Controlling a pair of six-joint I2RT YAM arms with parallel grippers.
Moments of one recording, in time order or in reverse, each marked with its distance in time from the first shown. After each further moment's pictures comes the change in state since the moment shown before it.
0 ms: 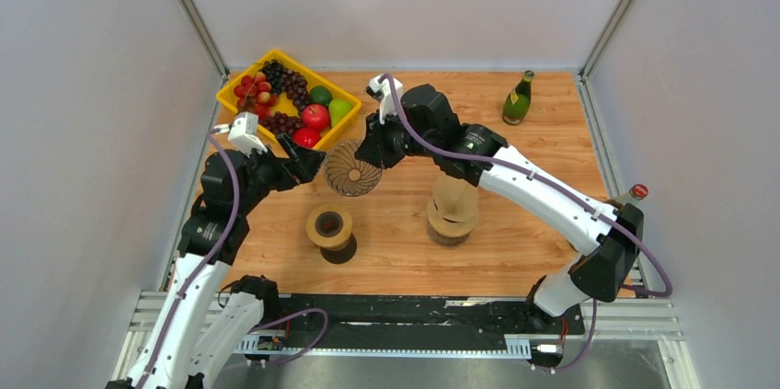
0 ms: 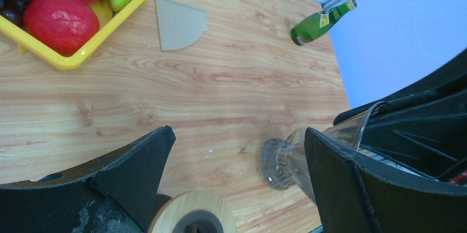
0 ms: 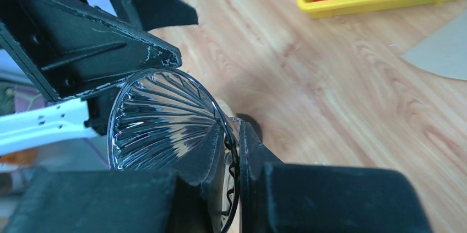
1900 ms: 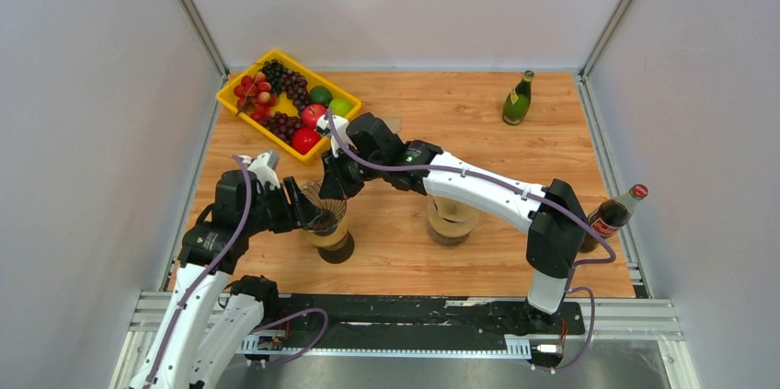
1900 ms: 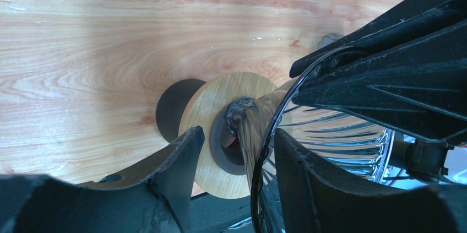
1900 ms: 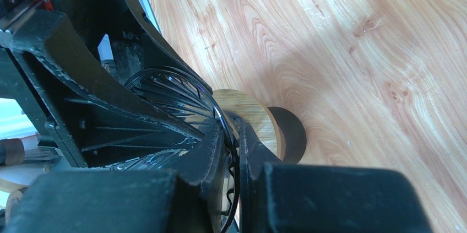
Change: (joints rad) left arm 0.003 -0.037 -0.062 -0.419 0.084 0.129; right arm 0.117 0.264 0.037 0.084 -0.098 0.047
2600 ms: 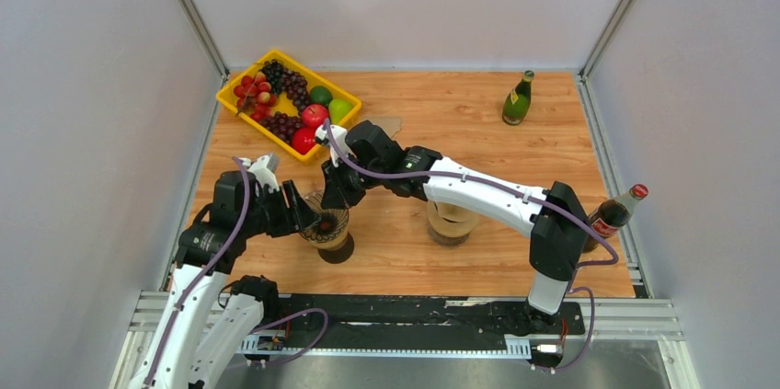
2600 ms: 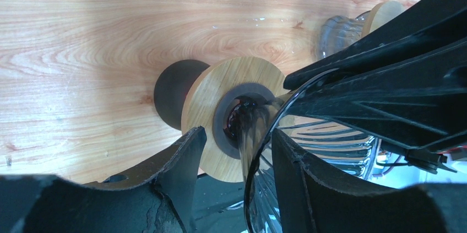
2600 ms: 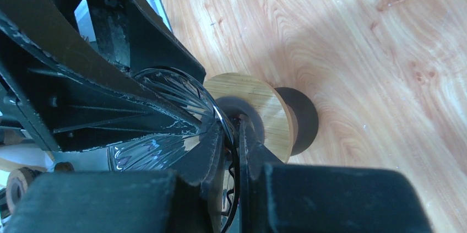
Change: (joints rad) left arm 0.000 0.004 0.044 -0.097 0.013 0.006; right arm 0.031 -0.024 -0.049 -0.013 -0.013 -0.012
